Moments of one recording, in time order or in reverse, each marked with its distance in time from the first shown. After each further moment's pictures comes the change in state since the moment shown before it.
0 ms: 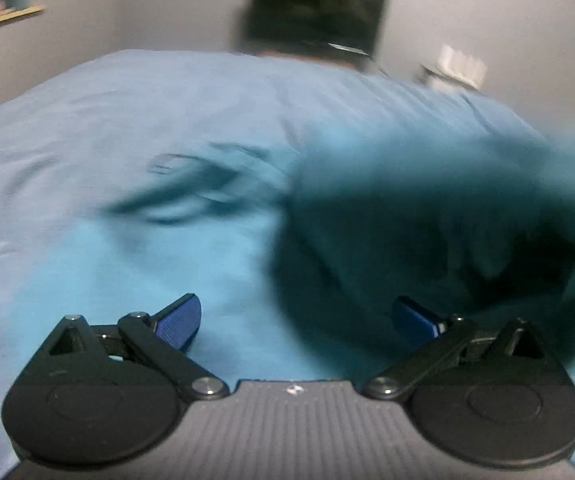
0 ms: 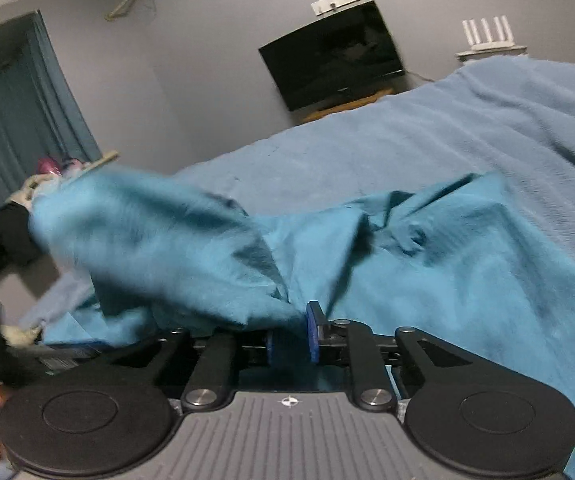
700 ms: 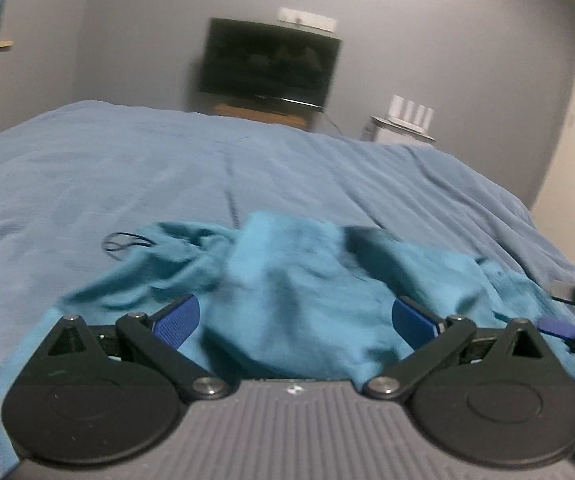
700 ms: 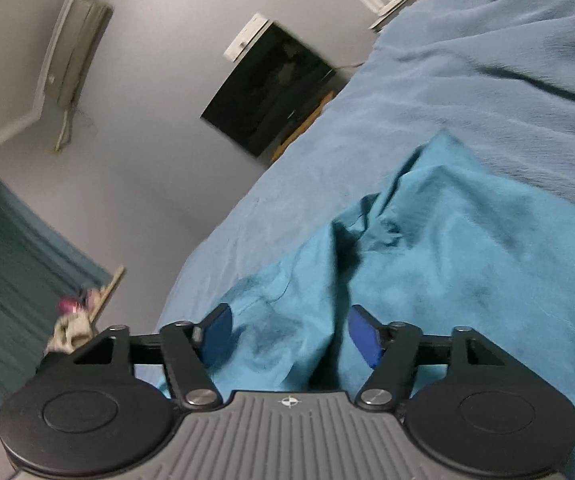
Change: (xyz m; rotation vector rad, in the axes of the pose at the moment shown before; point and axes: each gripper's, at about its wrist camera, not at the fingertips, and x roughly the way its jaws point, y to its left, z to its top) left arm -0.026 -0.024 0.021 0.069 -0.137 -0.192; right arm 0.014 -0.031 0.002 0.413 -0.087 0.107
